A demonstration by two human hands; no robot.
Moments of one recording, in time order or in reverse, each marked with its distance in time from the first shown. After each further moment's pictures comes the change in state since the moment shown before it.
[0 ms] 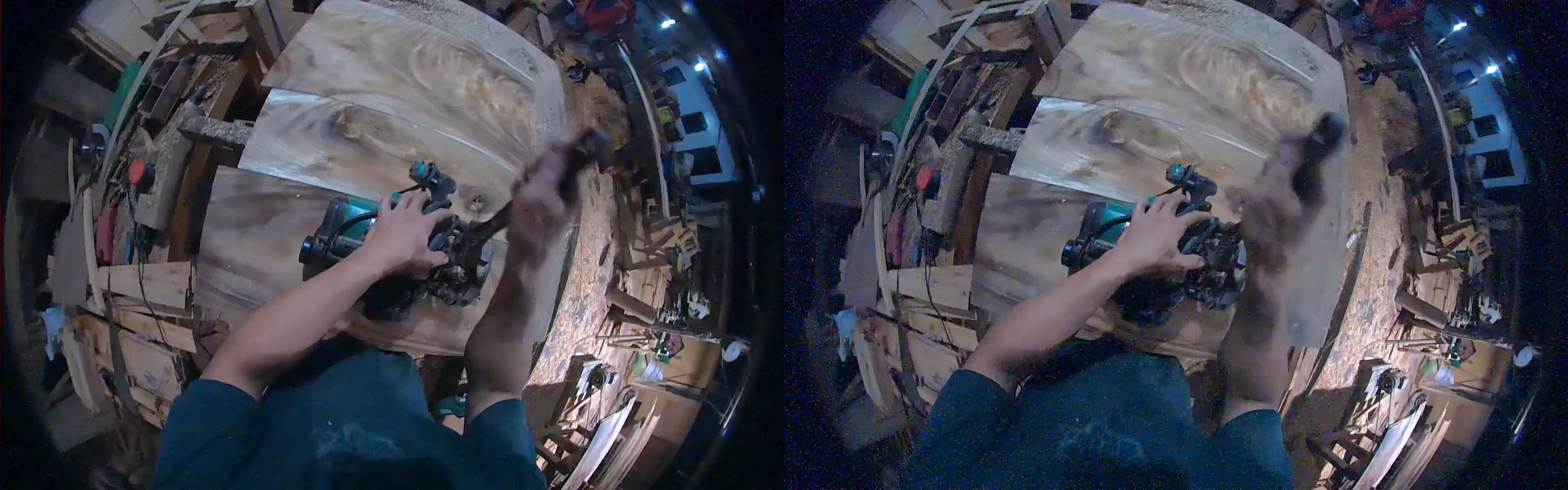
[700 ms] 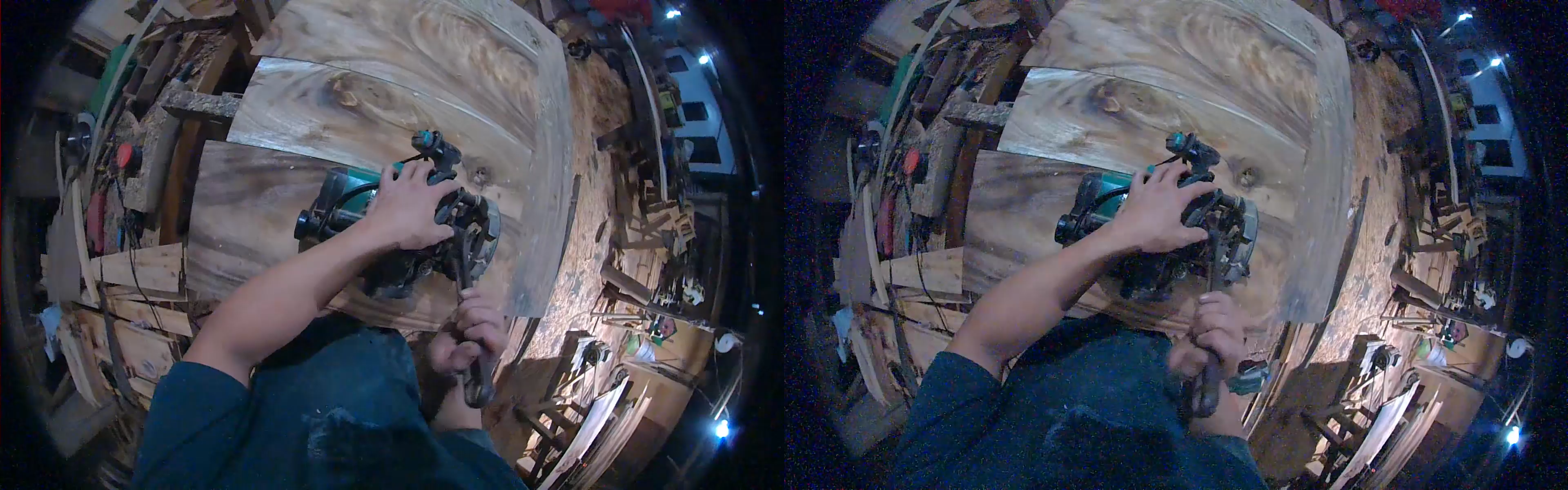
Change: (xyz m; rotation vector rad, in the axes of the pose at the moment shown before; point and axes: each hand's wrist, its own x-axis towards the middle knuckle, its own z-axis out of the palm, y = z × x) left_hand -0.004 0.007 -0.015 -0.059 -0.064 -0.021; right_hand -0.179 0.034 -0.081 0.145 -0.190 -0.661
